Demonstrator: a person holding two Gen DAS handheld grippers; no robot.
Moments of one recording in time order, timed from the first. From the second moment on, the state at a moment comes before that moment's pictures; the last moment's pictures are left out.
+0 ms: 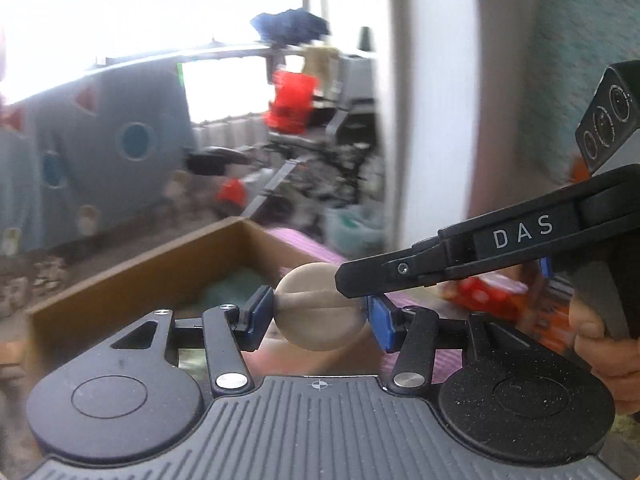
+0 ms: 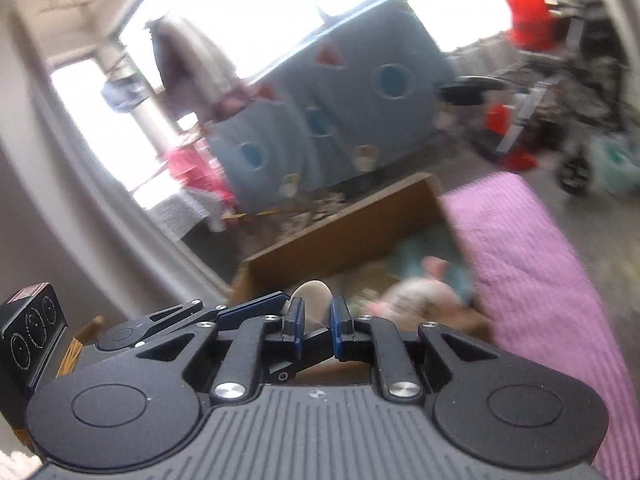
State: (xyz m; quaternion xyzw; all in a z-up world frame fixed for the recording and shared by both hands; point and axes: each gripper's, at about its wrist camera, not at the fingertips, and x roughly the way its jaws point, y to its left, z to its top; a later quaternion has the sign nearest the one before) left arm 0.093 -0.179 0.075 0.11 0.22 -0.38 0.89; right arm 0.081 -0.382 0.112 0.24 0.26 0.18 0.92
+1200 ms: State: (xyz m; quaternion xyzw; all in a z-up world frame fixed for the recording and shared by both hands) left arm 0.292 -0.122 -0.020 0.05 0.55 -0.28 0.79; right arm 0.290 -0.306 0.024 0.15 0.55 0.19 0.80
